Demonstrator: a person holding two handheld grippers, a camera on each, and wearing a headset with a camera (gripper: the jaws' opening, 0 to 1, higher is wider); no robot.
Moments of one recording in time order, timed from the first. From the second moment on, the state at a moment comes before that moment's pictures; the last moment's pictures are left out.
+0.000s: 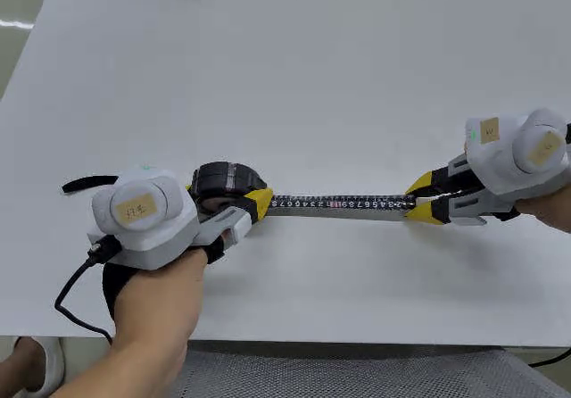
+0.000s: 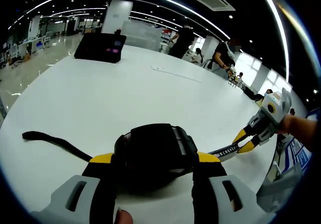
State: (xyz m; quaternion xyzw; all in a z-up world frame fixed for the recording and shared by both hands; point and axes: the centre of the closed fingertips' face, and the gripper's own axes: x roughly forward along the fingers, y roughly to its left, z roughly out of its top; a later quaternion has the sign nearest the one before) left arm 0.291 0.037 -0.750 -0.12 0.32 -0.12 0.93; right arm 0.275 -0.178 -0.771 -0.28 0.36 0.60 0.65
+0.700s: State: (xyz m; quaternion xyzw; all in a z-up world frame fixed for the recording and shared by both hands) left arm 0.292 0.039 -0.751 -0.12 0.32 -0.12 0.93; right arm 0.274 -0.150 -0.775 -0.27 0.35 0.62 0.65
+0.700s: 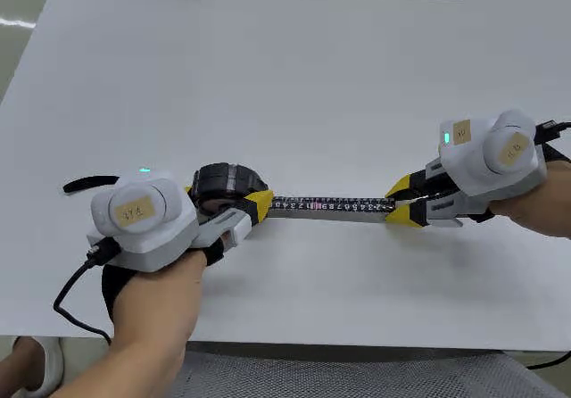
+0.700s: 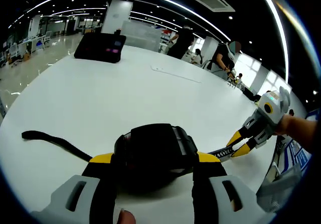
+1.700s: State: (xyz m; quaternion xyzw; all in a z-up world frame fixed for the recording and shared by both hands) left arm 0.291 0.037 -0.750 -0.13 0.32 -0.12 0.93; right arm 0.274 -0.107 -0.777 -0.25 0.34 0.64 0.65
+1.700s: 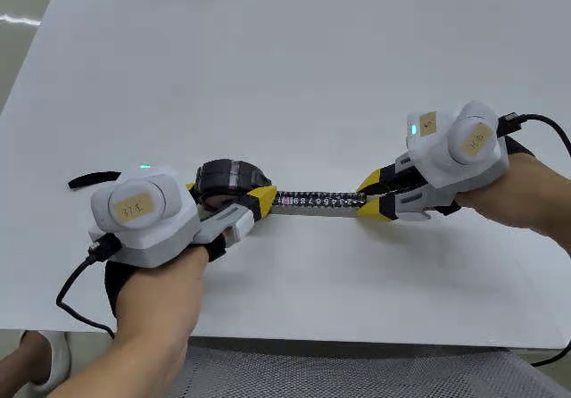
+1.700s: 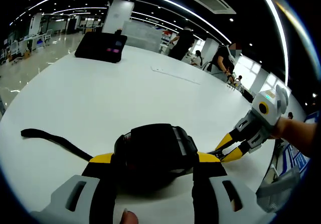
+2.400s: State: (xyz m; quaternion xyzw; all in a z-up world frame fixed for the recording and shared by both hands) left arm 0.292 0.040 -0.750 -0.14 0.32 -0.13 0.93; right arm 0.277 -0.081 -0.776 -0.23 0.33 0.65 0.65
